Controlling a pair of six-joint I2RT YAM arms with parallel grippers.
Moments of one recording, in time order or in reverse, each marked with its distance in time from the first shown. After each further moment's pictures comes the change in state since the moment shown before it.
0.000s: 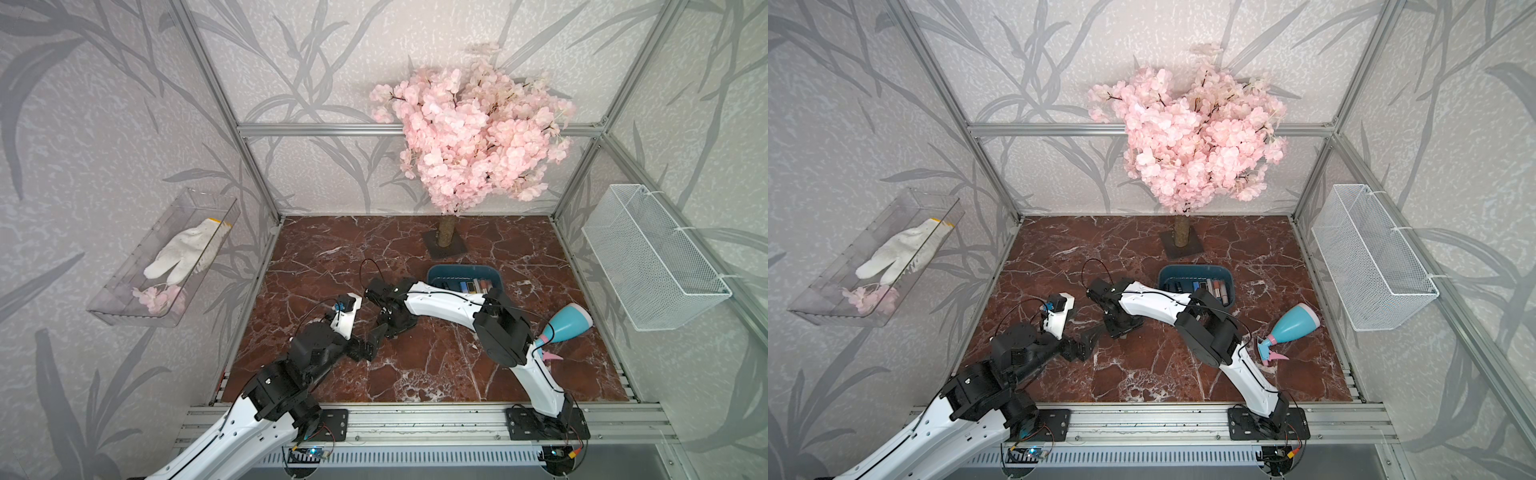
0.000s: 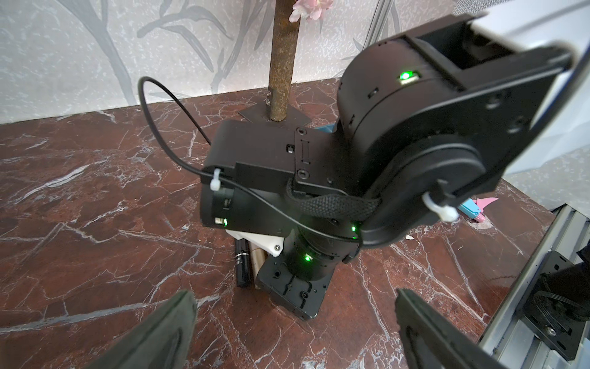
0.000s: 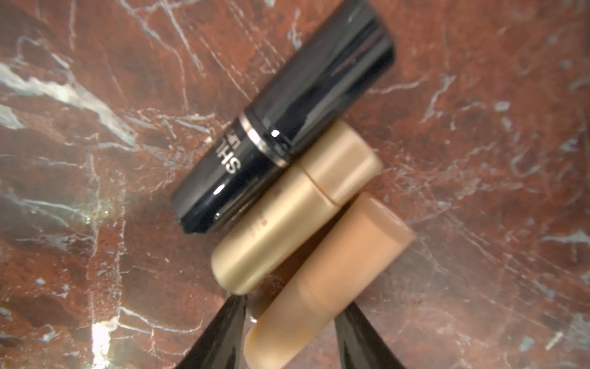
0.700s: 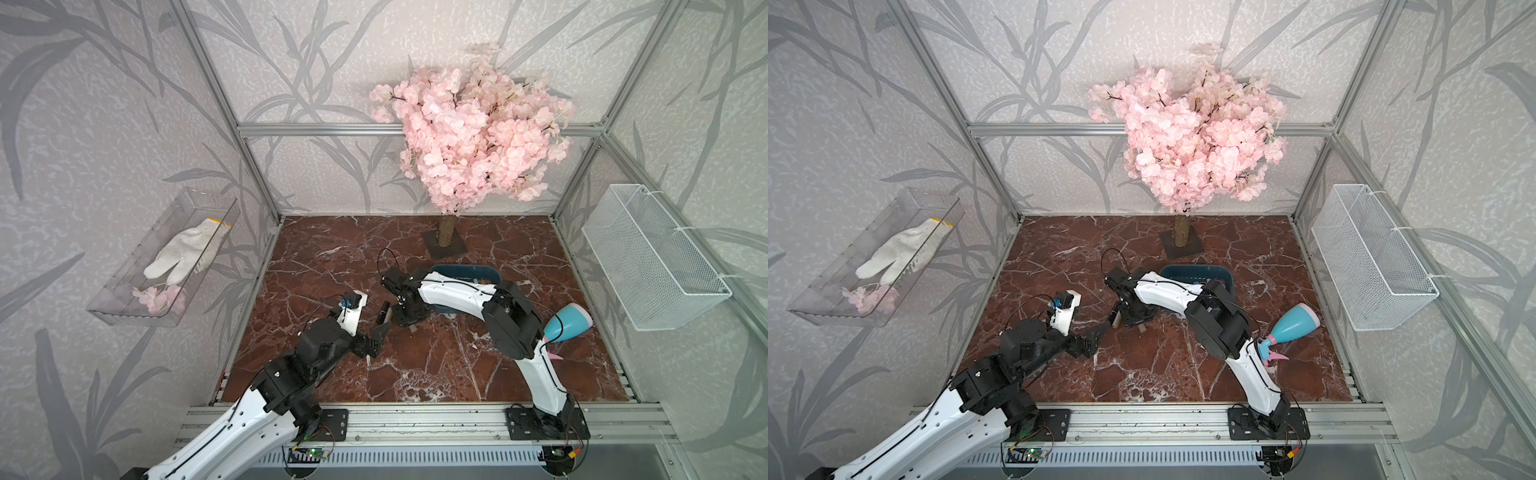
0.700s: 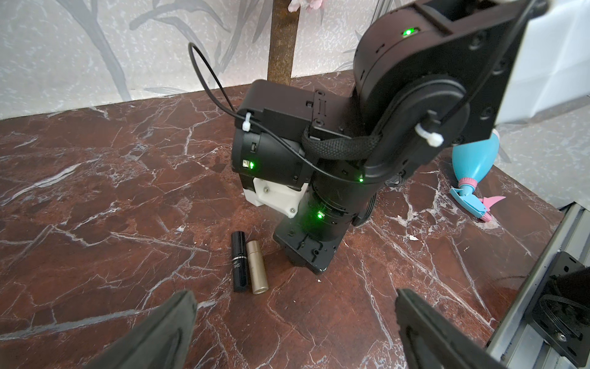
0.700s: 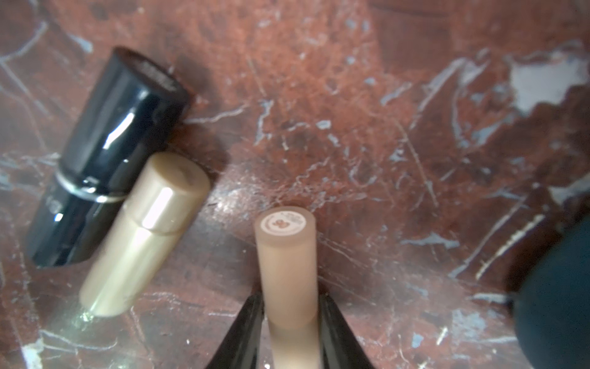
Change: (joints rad) left arm 0.000 0.080 -0.006 0.063 0.002 0.002; right arm -0.114 -0.045 -0.082 0.025 -0.006 -0.049
